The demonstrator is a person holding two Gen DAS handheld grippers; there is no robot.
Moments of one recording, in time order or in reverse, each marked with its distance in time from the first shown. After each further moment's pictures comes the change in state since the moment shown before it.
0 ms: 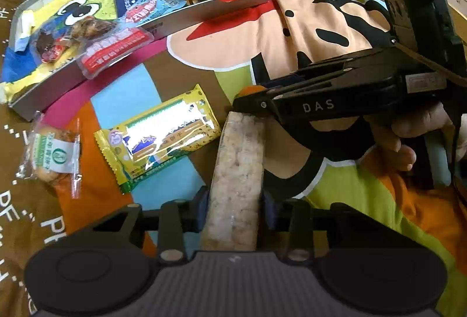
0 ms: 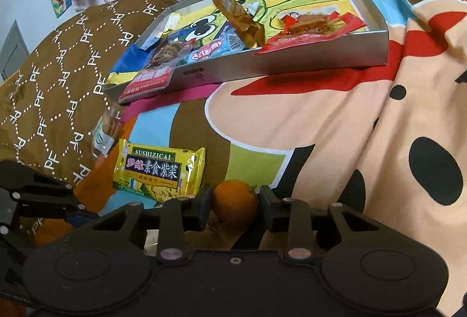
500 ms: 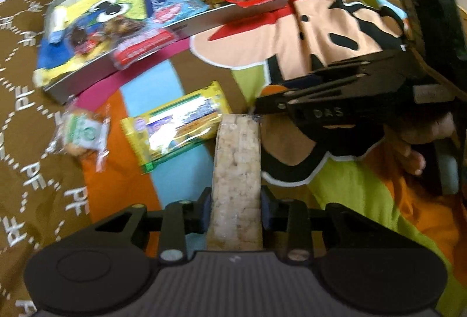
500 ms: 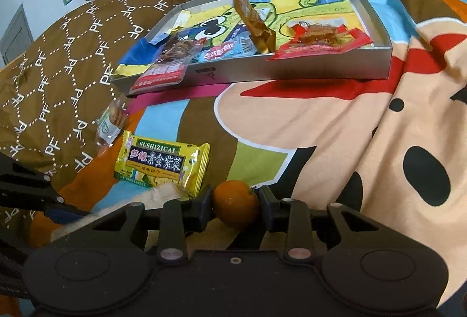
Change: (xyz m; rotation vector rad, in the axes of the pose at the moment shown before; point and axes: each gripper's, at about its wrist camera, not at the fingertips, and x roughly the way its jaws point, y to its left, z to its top) left arm -0.022 -0.015 -0.008 -0.077 0.003 0.121; right arm -0.013 0.013 -0.004 -0.080 -0.010 -0.025
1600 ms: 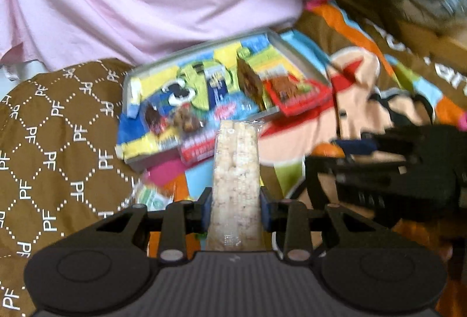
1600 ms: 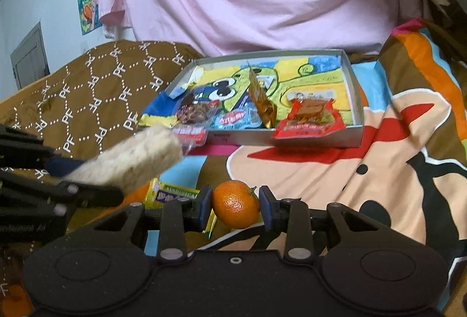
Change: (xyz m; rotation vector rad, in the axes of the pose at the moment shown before) left arm -0.066 -0.033 0.045 -0.112 -0.266 0.280; right arm -0.073 0.010 0.014 -0.034 -0.203 -0.026
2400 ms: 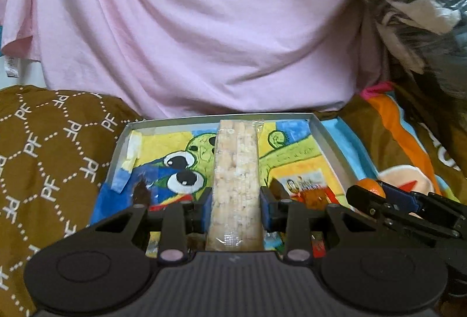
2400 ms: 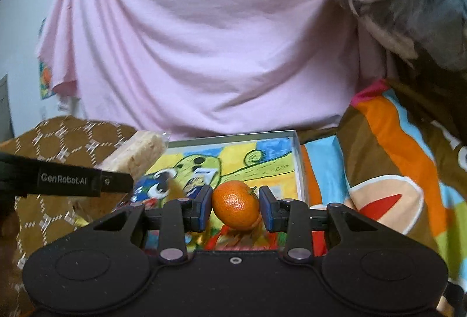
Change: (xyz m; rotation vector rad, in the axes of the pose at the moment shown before) left arm 0.095 0.025 0.093 -0.244 -0.198 0.024; right arm 0.053 -0.067 0.072 0.073 -0.269 -0.129
